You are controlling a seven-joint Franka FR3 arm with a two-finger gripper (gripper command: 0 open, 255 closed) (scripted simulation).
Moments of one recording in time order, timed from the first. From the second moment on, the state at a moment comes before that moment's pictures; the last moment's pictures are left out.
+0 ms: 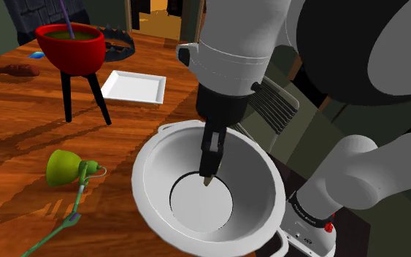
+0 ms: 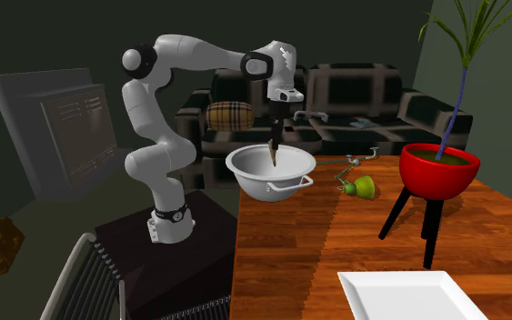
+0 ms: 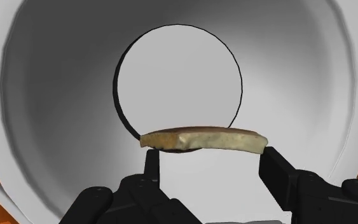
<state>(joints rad) 0.06 -0.58 0.70 -2.21 0.34 1.70 -0.03</state>
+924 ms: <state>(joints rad) 0.06 -0.58 0.70 -2.24 0.34 1.73 -0.04</state>
